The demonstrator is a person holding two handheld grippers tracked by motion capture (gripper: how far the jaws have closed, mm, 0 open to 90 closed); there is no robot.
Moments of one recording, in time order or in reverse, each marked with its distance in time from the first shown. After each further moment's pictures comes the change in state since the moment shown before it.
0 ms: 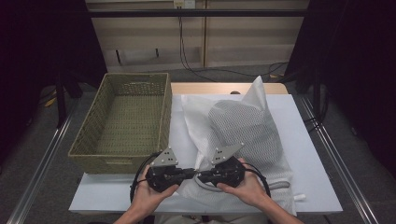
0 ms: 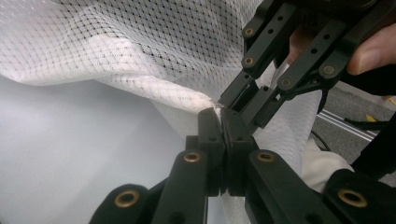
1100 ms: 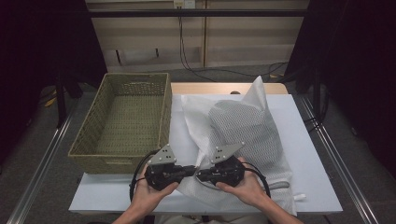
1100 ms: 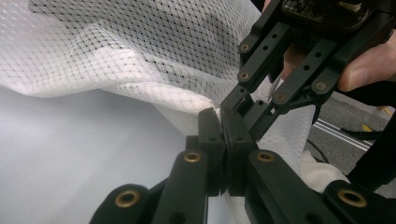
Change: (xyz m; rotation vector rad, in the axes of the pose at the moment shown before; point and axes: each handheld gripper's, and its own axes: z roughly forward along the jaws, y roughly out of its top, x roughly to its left) left arm 0.001 0.005 -0.005 -0.050 -0.010 -0.004; right arm 0.001 0.004 -0.002 -0.025 -0.008 0.002
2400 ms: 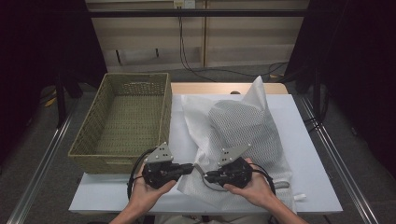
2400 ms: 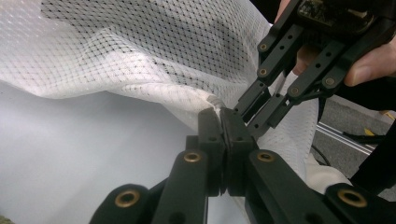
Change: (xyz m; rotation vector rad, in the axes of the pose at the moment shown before) left arm 0.005 0.000 -0.005 -0.011 0.008 0.002; right arm -0.002 -0.011 -0.014 0.060 -0.030 -0.020
